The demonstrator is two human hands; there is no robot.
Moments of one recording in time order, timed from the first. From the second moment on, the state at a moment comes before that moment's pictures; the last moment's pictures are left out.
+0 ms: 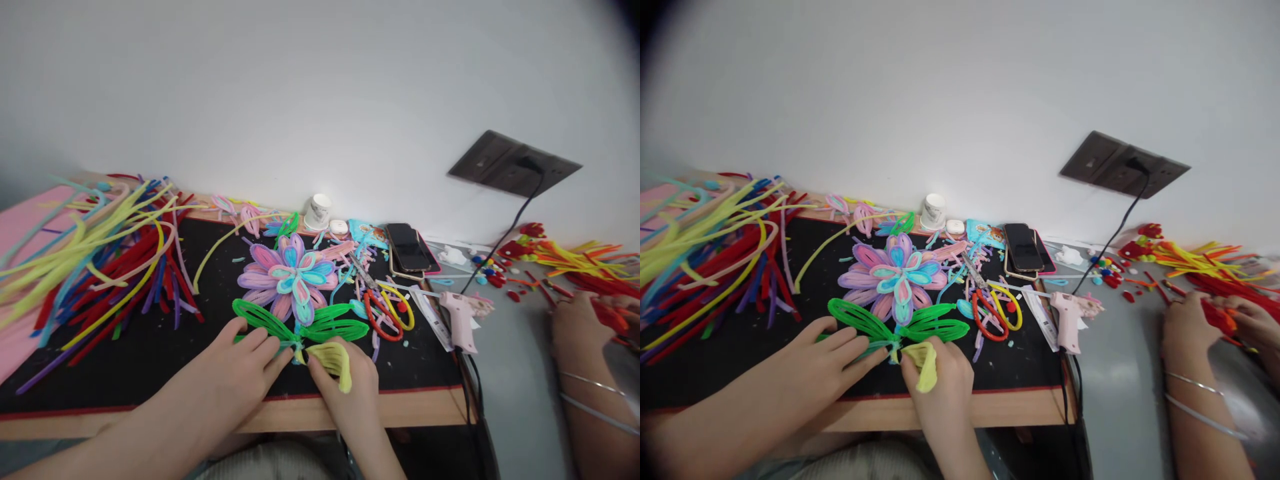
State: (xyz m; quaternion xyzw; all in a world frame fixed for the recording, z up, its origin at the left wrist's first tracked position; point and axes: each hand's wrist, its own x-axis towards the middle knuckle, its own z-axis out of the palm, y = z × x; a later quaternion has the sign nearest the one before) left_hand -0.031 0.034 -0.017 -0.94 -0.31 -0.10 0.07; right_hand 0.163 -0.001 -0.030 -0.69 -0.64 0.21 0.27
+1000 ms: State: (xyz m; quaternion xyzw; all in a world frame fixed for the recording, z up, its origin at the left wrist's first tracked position) left_hand -0.027 0.032 -0.008 -0.94 -0.33 -0.10 0.07; right_hand 0.160 -0.001 -0.037 -0.70 -0.66 0.15 0.25
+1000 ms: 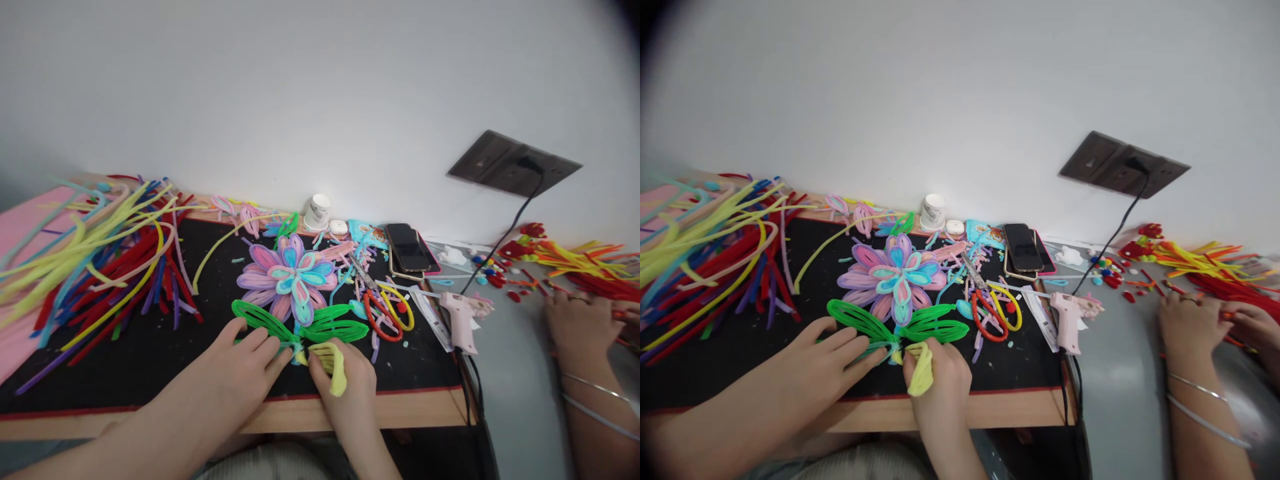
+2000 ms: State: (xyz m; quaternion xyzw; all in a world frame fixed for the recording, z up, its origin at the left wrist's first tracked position) left_hand -0.021 0.034 -0.006 -0.94 -0.33 -0.07 0.05; right_hand 0.162 0.000 -0.040 -0.70 -0.66 0.14 0.23
